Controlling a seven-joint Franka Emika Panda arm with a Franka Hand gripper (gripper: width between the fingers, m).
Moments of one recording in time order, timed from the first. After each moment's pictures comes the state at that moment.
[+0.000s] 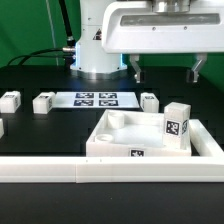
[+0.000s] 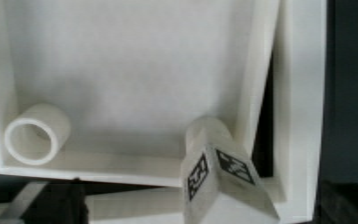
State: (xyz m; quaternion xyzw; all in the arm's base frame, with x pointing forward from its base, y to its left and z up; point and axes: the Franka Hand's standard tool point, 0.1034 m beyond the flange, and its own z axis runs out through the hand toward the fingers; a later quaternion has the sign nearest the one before) arm 0.566 0.082 0.117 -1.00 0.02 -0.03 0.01
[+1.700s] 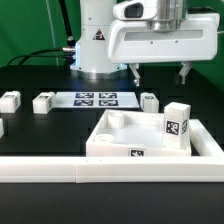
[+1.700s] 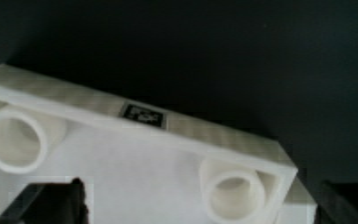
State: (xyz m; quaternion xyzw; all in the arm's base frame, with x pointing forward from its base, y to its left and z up) arm 0.454 0.101 0.078 -1.00 -0.04 -0.01 0.01
